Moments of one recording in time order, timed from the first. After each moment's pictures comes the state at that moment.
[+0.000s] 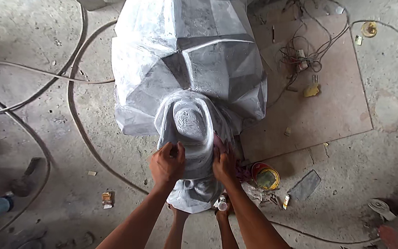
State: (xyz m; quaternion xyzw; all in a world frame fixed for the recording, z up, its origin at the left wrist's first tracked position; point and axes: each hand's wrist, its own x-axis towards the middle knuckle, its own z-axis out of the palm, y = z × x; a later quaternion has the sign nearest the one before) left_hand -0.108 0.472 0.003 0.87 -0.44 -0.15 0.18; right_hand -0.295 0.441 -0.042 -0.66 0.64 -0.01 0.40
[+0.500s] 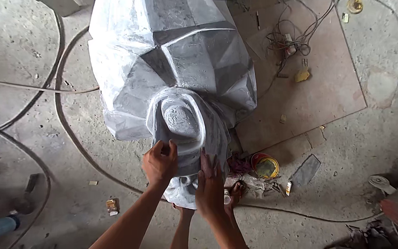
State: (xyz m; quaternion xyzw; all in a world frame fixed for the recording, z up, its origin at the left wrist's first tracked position) left_hand -0.107 0.472 0.007 0.86 -0.44 -0.17 0.17; right_hand -0.276 0.525 0.008 -0.62 0.68 -0.12 0.38
